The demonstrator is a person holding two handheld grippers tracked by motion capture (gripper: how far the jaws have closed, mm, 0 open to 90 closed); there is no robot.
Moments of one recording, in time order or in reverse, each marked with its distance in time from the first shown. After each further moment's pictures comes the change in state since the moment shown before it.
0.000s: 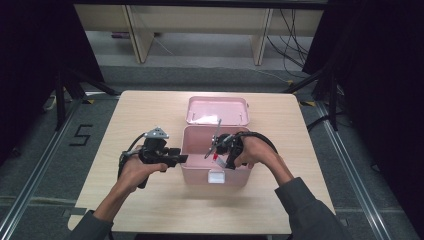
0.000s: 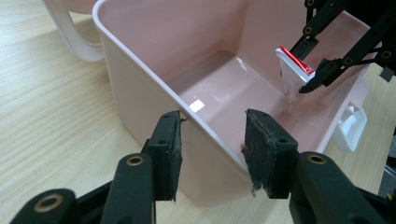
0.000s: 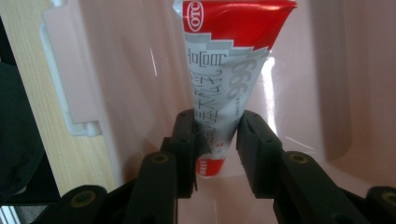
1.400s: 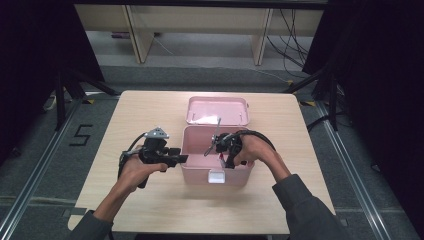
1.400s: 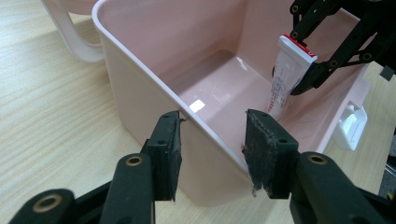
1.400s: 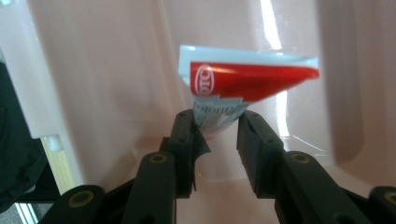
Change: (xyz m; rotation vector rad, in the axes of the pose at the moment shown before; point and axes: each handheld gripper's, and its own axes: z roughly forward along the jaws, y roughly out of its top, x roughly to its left) left arm -0.001 0.000 0.000 -0.002 0.005 0.002; right arm -0.011 0.001 0.009 0.014 0.040 0.010
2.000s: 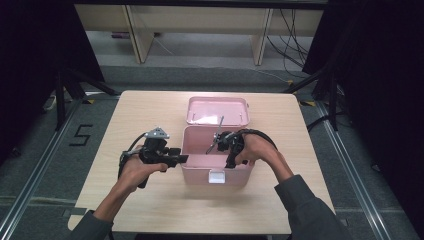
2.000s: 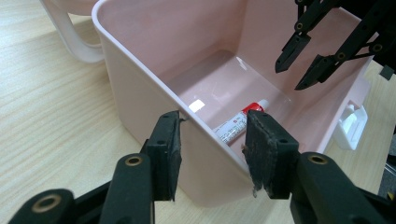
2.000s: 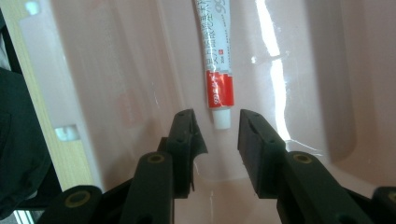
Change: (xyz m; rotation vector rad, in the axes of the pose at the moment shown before) left arm 0.000 0.000 0.000 0.001 -0.002 0.001; right arm 0.002 -0.004 -0.008 -0.031 -0.006 0.029
